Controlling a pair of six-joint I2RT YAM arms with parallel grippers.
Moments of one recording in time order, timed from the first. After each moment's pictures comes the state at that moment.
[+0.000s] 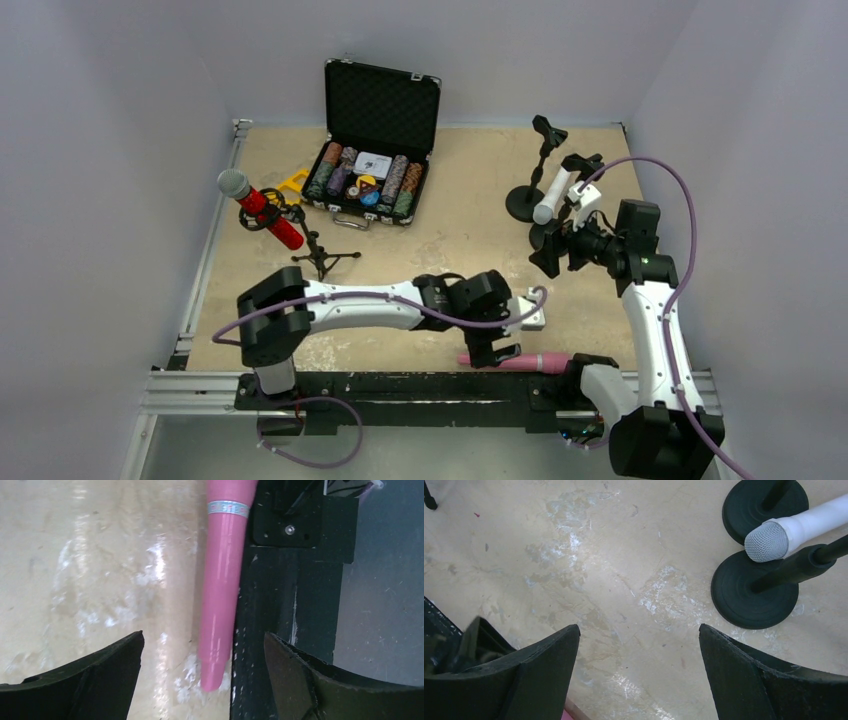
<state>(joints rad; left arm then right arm) -1.25 1.73 1.24 -0.35 0.24 0.09 -0.14 0.94 0.84 -0.68 -0.71 -0.38</state>
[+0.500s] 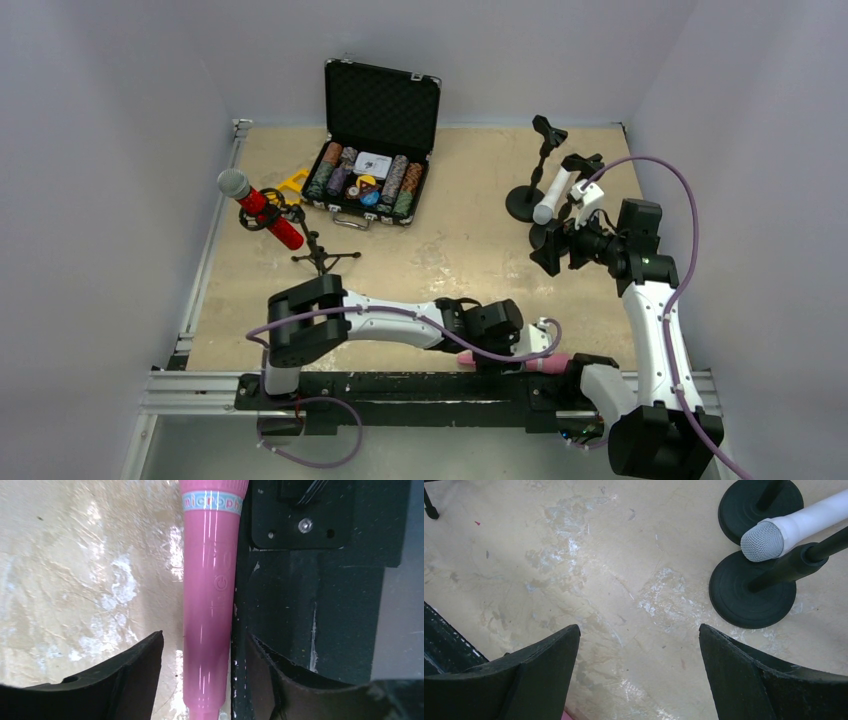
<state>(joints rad) -1.37 1.89 1.23 -0.21 0.14 0.14 -0.15 0.94 0.84 -0.66 -0.70 -0.34</state>
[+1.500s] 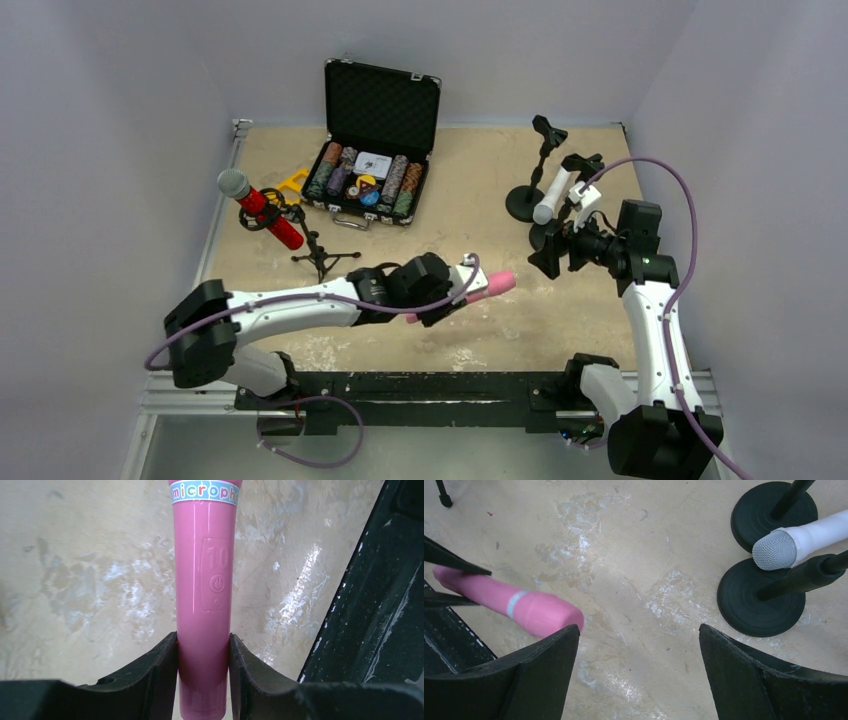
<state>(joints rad) -1.16 1.48 0.93 -0.27 -0.03 0.08 -0.16 0.94 0.84 -0.67 -0.74 -0.38</state>
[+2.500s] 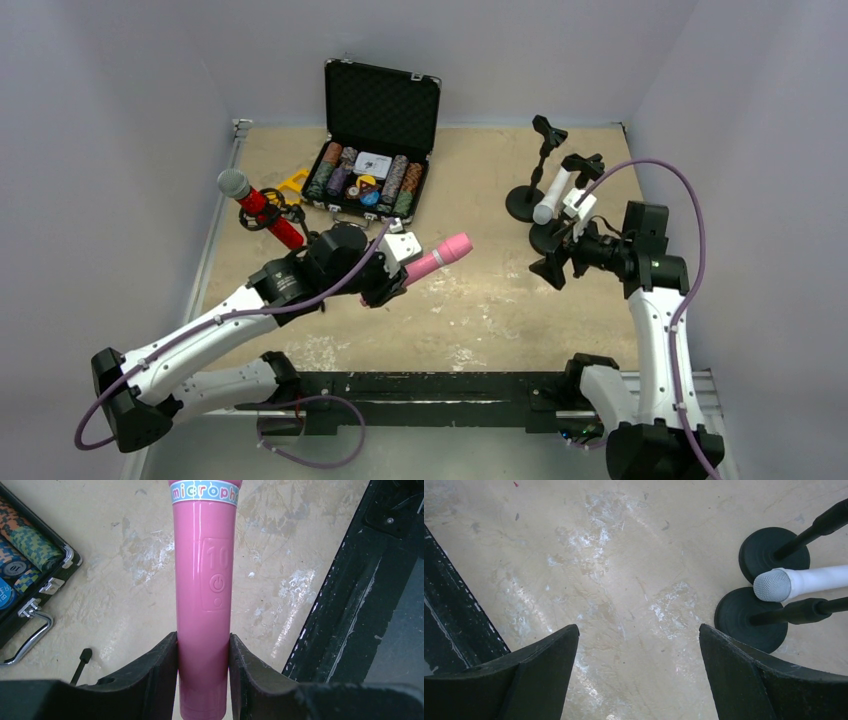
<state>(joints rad) -0.89 0.99 0.93 -0.56 0.14 0.13 -0.16 0.91 0.94 -0.88 -0.85 -0.67</state>
